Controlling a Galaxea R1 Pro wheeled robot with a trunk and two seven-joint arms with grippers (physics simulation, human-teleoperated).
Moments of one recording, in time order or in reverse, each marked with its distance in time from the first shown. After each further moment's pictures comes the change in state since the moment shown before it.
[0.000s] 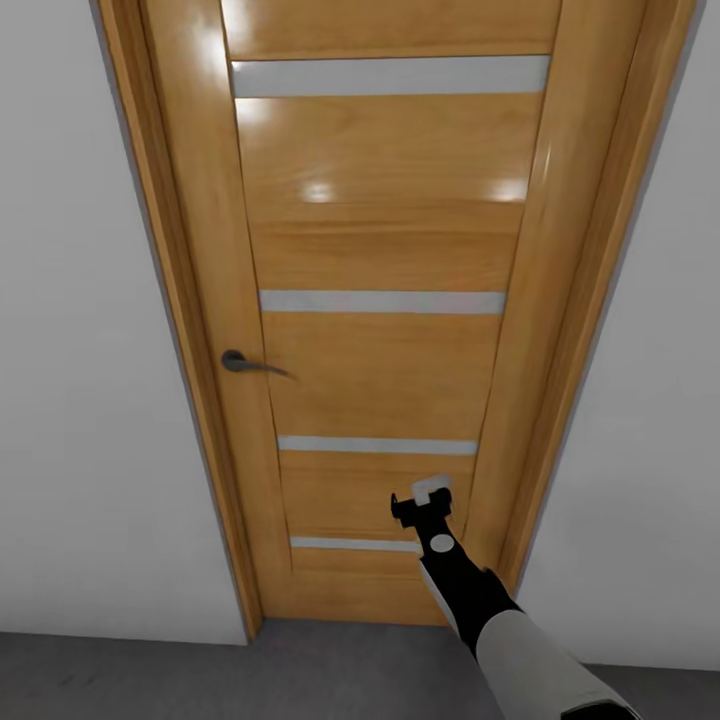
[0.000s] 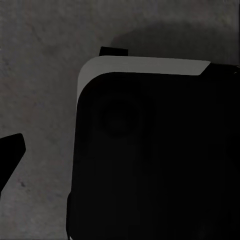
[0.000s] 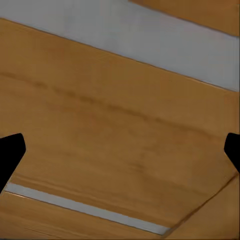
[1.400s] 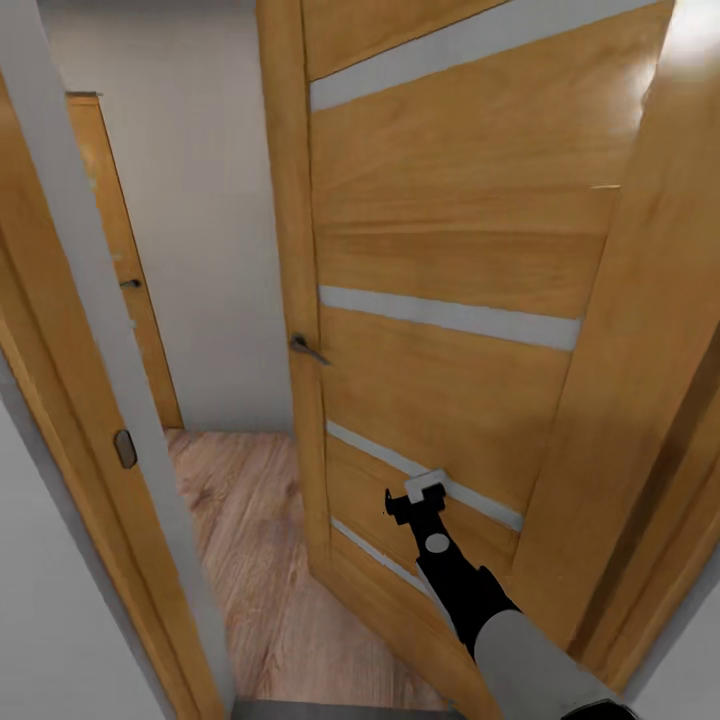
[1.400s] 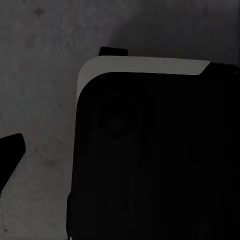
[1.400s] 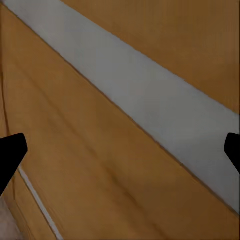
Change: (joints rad) left arm 0.000 0.000 -0.003 0.000 0.001 0.000 0.000; right arm 0.001 0.000 0.058 -0.016 0.000 -0.019 -0.004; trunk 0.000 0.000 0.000
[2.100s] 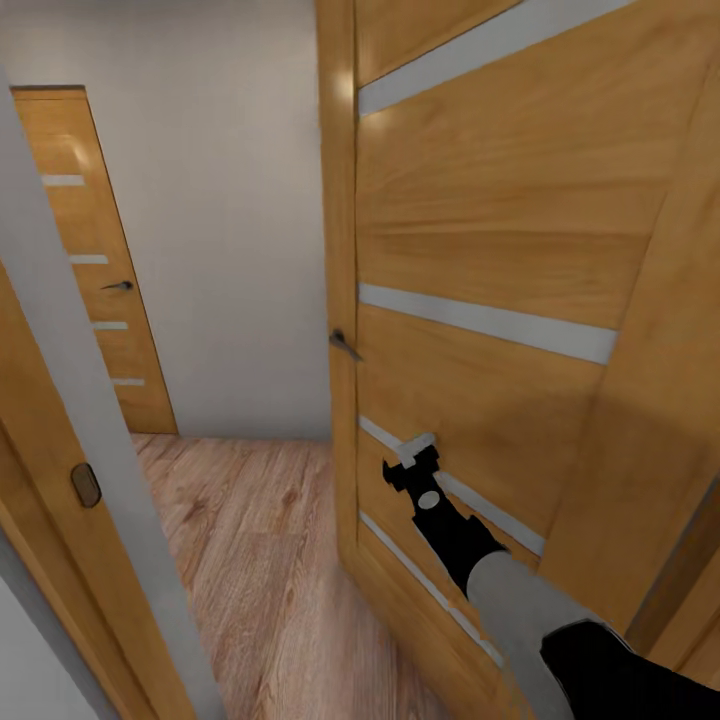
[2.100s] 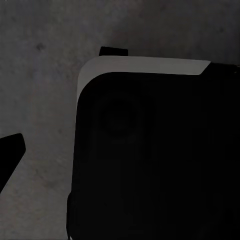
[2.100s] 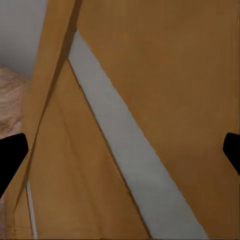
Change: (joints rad) left arm 0.000 0.000 0.004 0.000 -0.003 0.000 0.000; right arm -0.183 0.000 0.047 0.129 0.099 0.047 0.016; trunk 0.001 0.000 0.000
